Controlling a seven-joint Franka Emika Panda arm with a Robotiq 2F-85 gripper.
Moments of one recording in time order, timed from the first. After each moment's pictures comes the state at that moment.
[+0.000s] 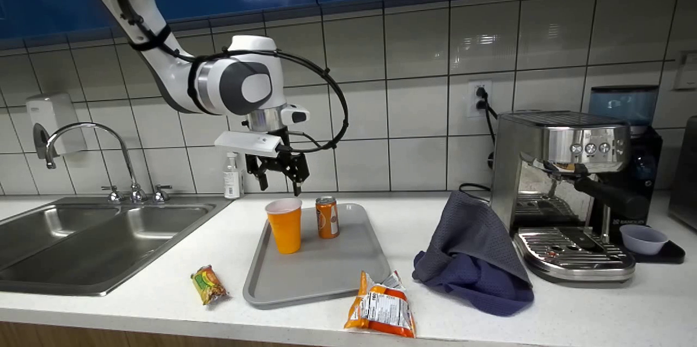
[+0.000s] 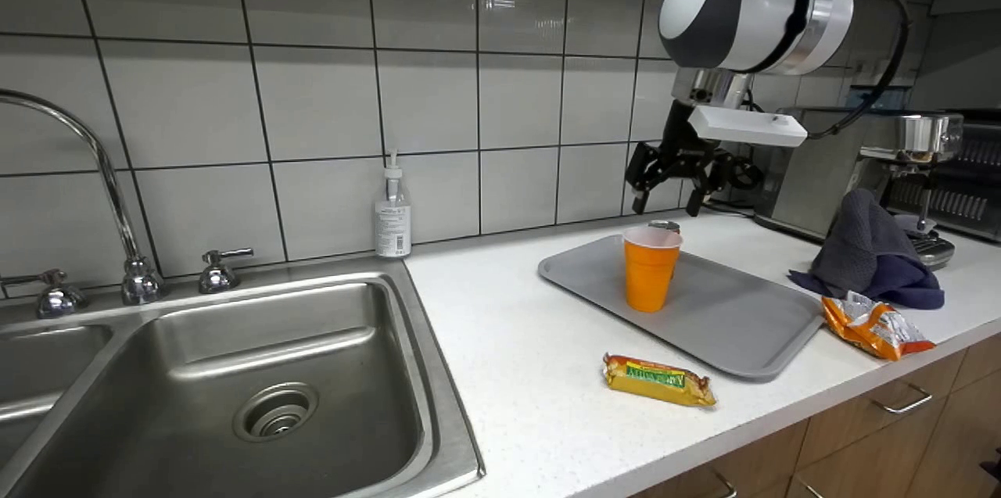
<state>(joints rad) -0.05 0.20 0.00 -2.28 0.15 2.68 -0.11</state>
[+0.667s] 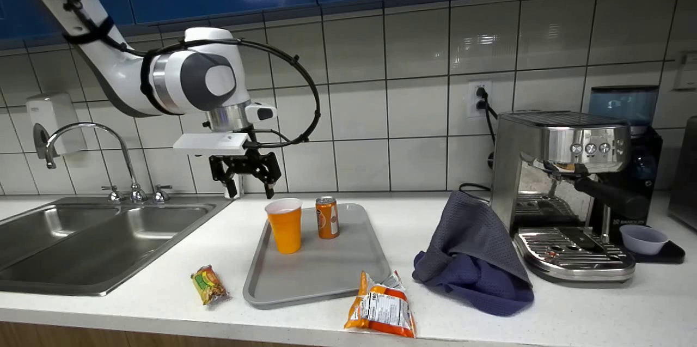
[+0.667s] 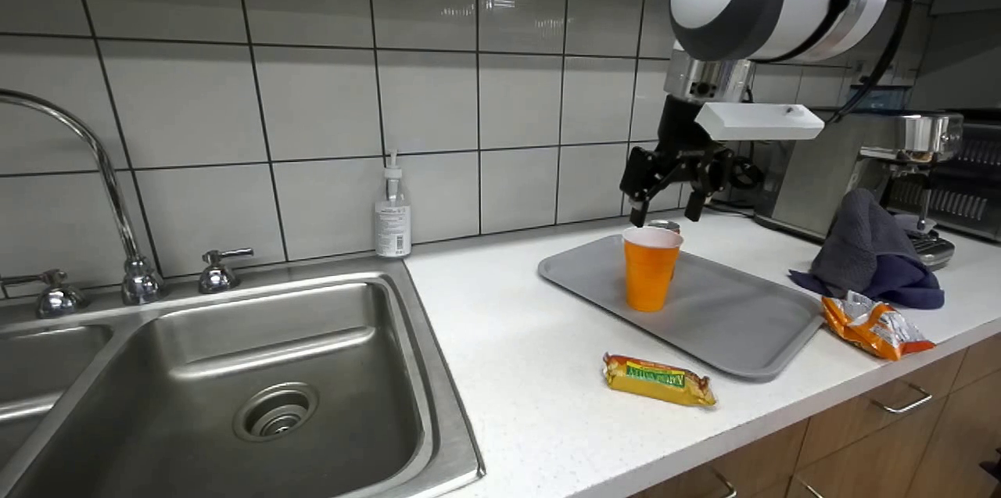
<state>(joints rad) 0.03 0.06 0.01 -2.45 0.01 2.68 -0.04</state>
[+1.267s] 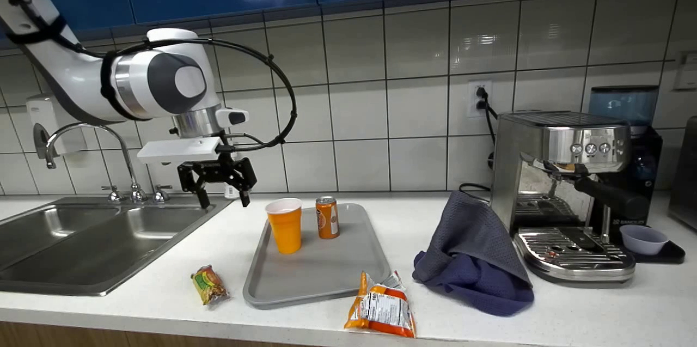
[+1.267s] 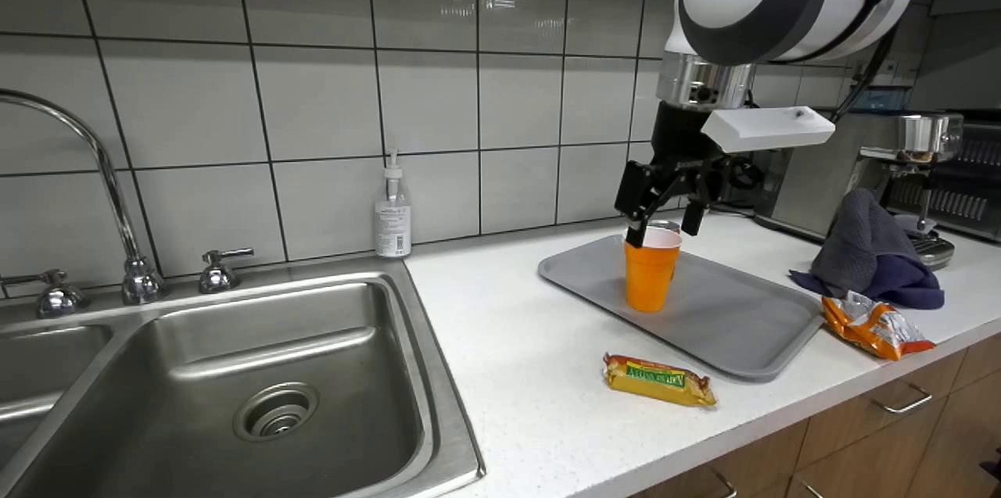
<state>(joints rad) 0.07 -0.02 0.05 -2.55 -0.05 2.69 -0.01</state>
